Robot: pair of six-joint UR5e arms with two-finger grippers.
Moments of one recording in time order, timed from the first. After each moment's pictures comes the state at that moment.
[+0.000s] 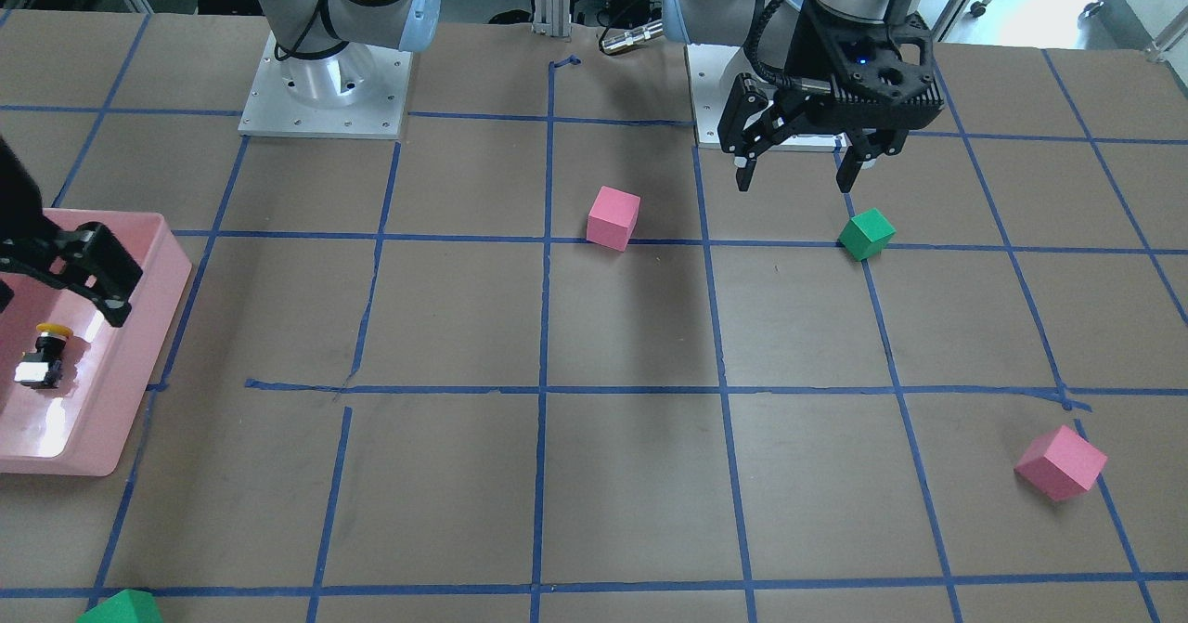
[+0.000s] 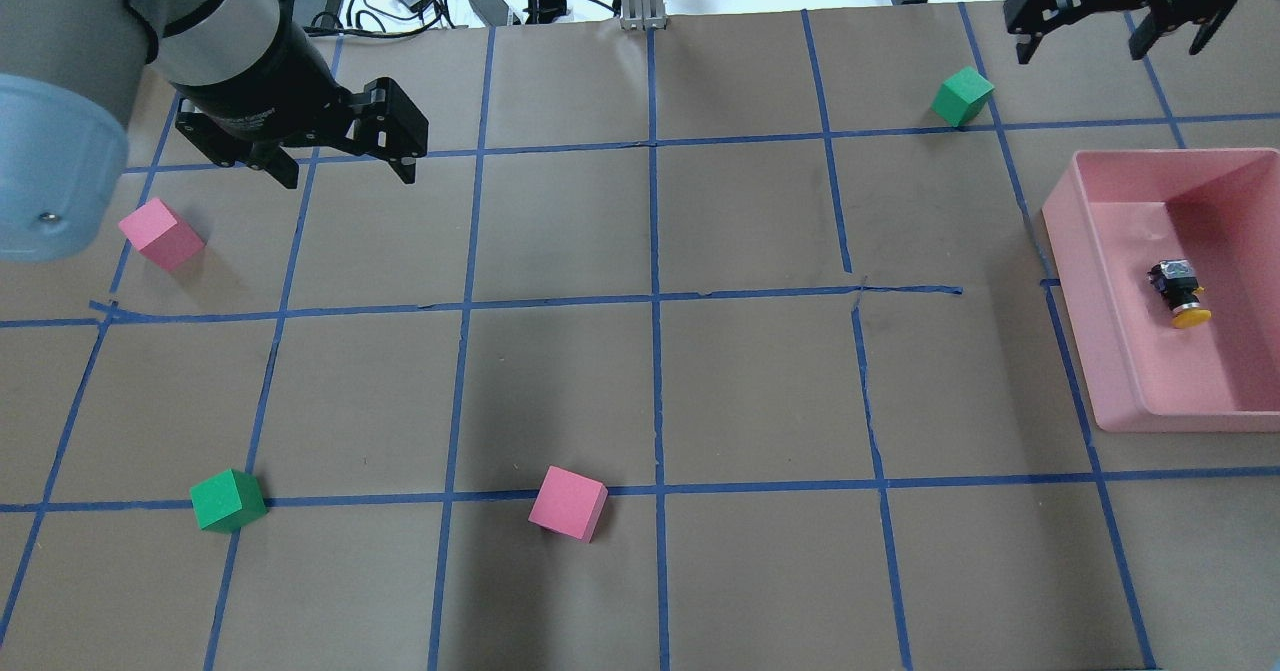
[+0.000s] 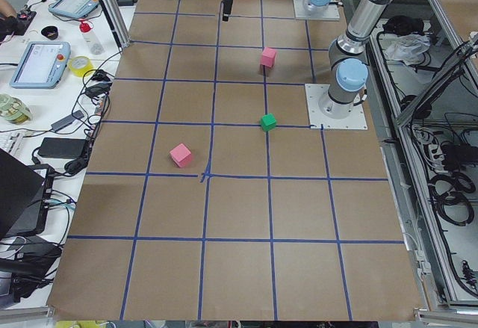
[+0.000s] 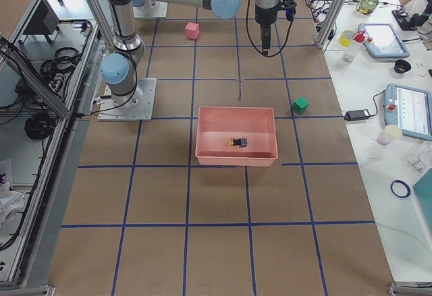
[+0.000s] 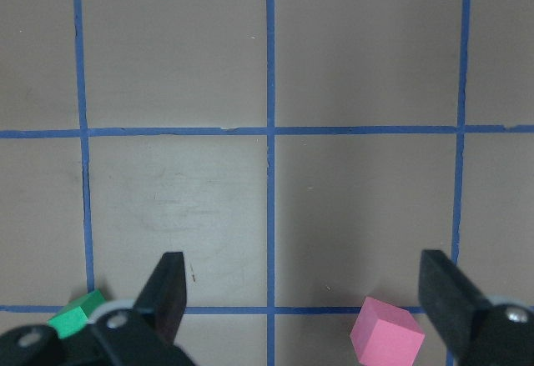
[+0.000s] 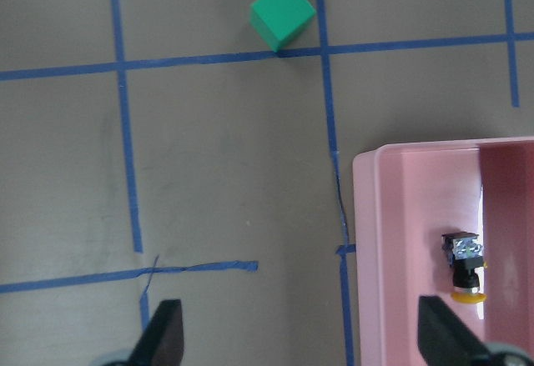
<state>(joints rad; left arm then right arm) -1.62 -1.50 -1.62 -1.44 1.59 -0.06 1.33 -1.38 1.43 -1.75 -1.63 -0.15</state>
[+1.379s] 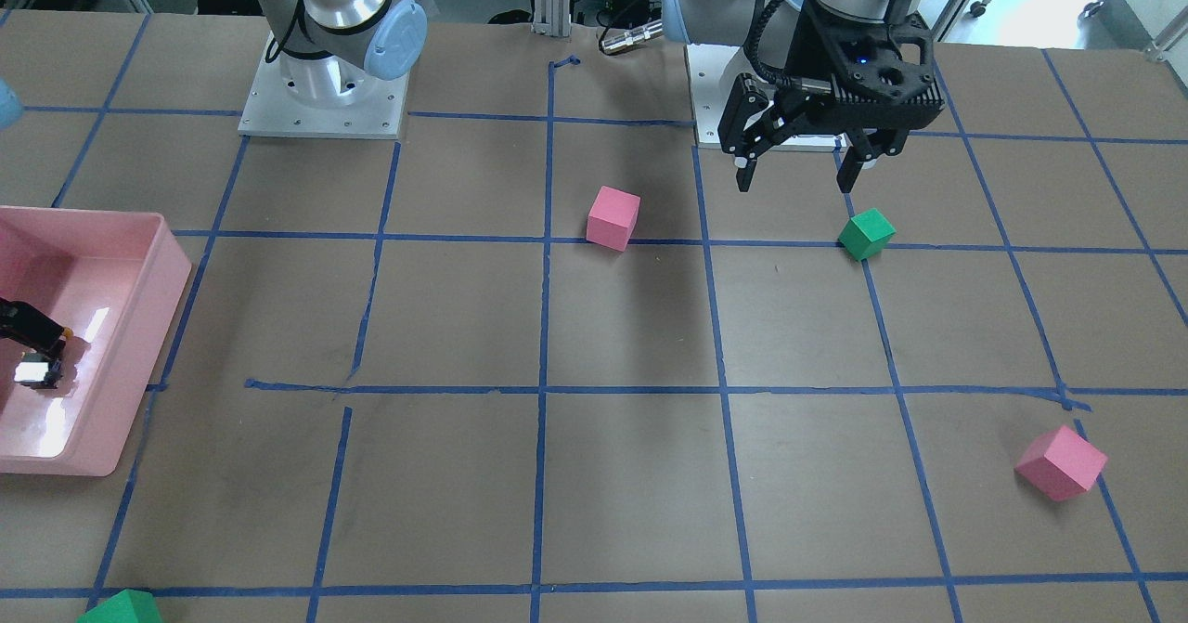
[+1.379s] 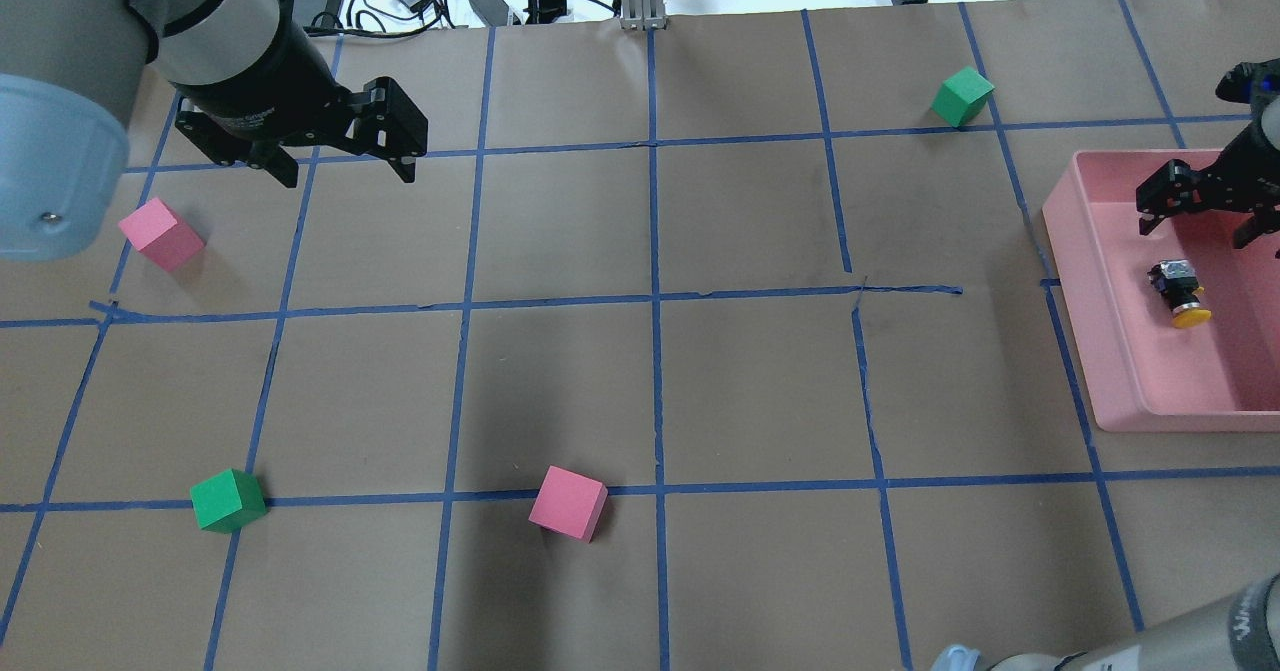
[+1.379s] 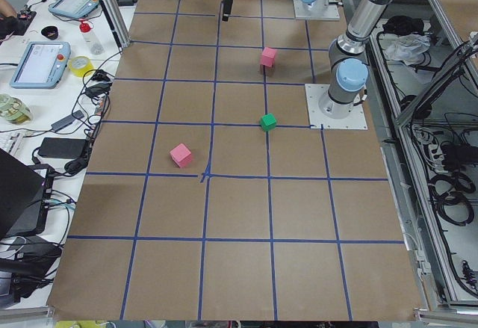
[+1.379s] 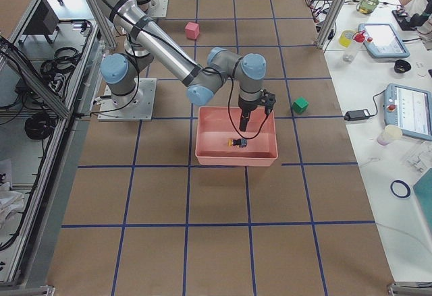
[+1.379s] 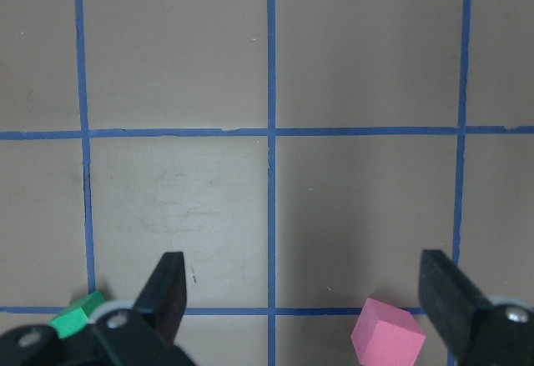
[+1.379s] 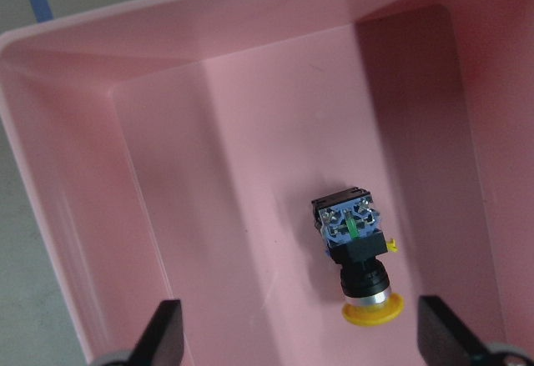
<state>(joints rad) -1.62 -1.50 -1.62 -1.43 1.60 -0.06 0.99 -1.29 1.80 -2.14 -1.62 -0.30</state>
